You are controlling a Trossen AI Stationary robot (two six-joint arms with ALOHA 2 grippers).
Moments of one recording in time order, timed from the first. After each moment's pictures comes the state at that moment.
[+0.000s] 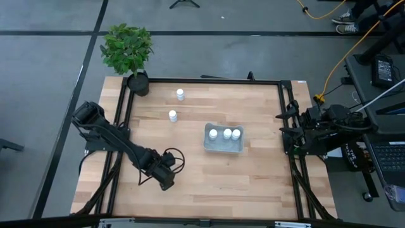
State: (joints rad) left arm -0.58 1.62 1.04 -0.77 -0.11 -1.20; right arm 0.26 0.00 0.45 -0.25 0.17 0.07
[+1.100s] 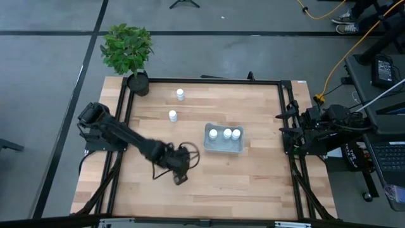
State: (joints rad) left arm -0.42 1.68 1.20 -0.73 -0.17 -0.92; right arm 0.26 0.00 0.45 -0.26 0.17 0.07
